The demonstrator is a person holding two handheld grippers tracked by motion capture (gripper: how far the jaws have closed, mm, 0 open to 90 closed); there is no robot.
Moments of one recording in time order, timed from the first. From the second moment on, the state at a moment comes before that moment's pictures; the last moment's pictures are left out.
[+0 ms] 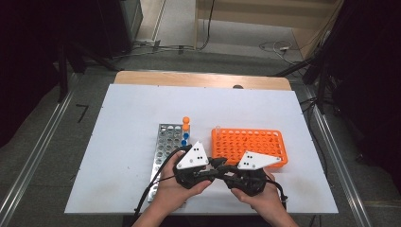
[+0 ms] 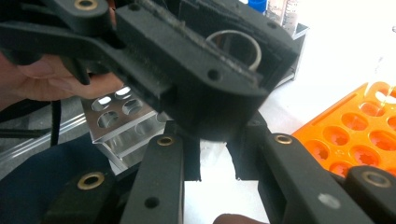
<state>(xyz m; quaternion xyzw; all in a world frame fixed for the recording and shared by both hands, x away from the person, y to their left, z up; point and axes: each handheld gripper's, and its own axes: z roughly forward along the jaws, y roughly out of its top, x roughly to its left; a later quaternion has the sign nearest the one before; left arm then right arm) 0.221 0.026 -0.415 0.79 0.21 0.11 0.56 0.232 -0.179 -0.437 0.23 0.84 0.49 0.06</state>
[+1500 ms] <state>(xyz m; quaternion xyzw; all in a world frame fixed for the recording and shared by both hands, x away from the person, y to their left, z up) 0.236 0.113 -0.395 0.71 0.31 0.21 0.60 0.247 -0.249 -0.429 0.27 0.81 0.52 0.09</state>
